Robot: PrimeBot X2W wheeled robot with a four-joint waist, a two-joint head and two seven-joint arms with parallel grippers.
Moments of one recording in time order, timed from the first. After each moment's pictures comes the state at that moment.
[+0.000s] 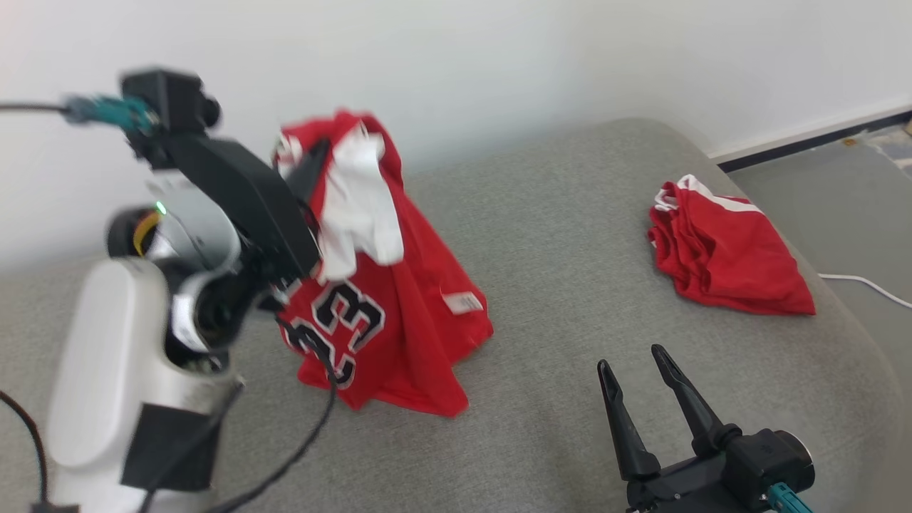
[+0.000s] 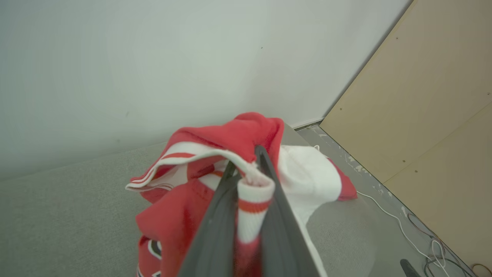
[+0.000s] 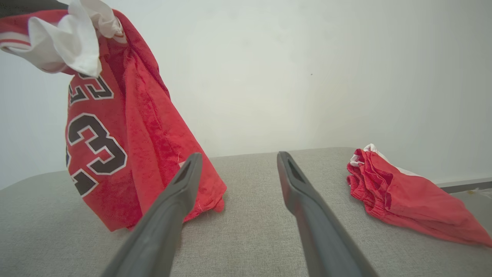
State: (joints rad) left arm -0.73 0.14 -0.15 0.11 -0.67 0.01 0.73; right arm -0.05 -0.10 0.23 0.10 0.17 0.13 -0.26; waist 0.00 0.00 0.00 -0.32
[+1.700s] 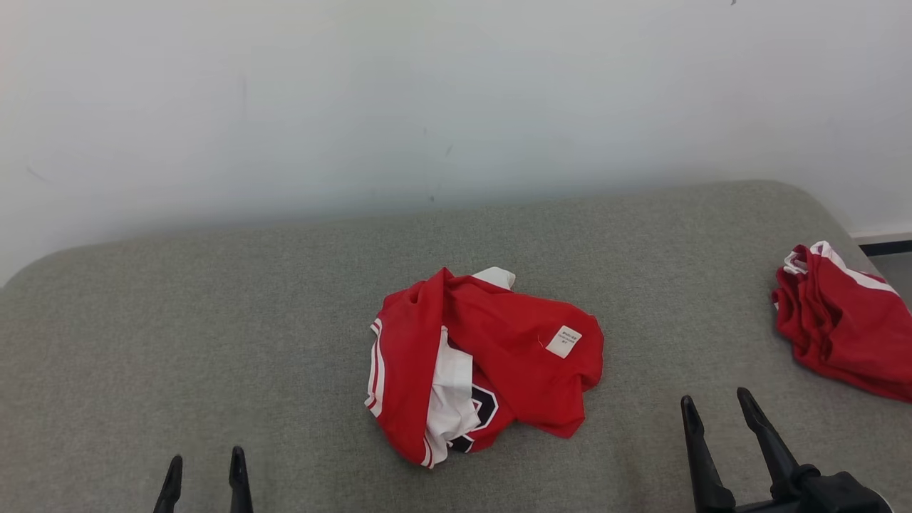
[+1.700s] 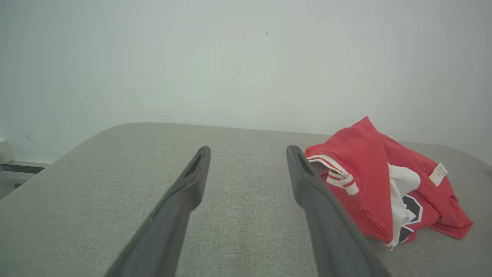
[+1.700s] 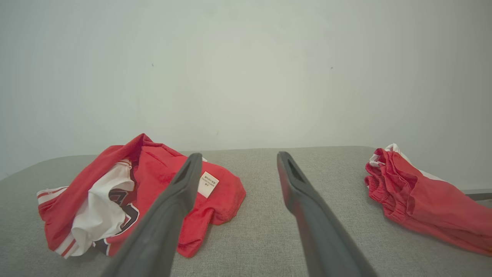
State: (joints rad) left arm 0.13 0.09 -0.02 0.06 -0.24 -0.02 -0.26; right arm 0.08 -0.12 0.08 0.08 0.17 0.13 -0.26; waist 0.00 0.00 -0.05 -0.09
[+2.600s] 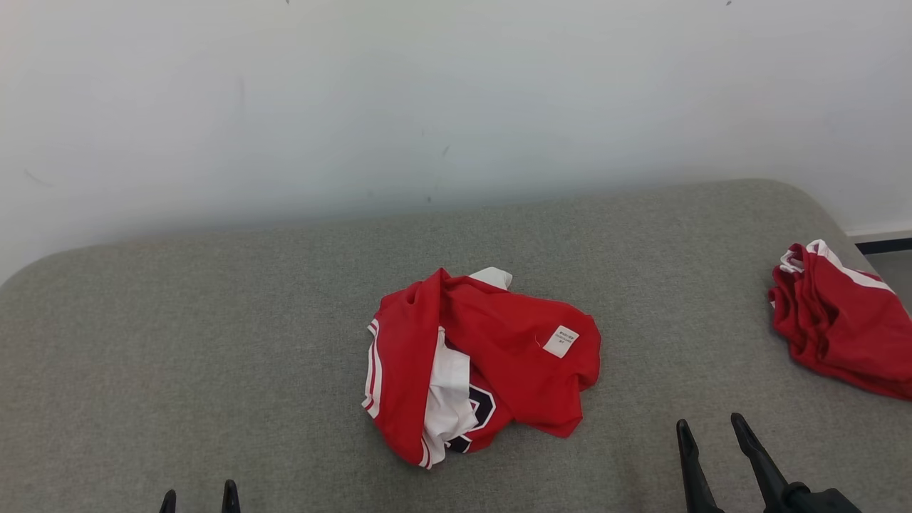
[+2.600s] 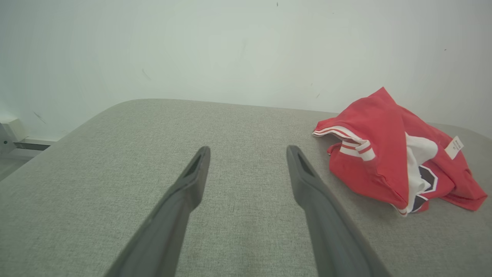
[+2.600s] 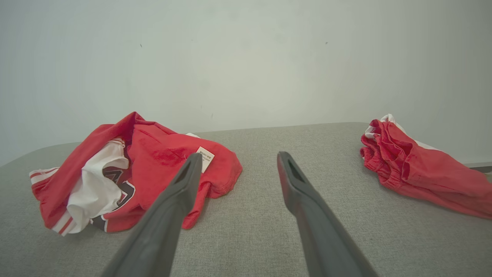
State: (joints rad) left arm 0.20 0.05 0.07 0.10 -0.19 -0.07 -0.26; right arm 0.11 -0.10 0.06 0.13 0.17 0.13 -0.26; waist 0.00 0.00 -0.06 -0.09
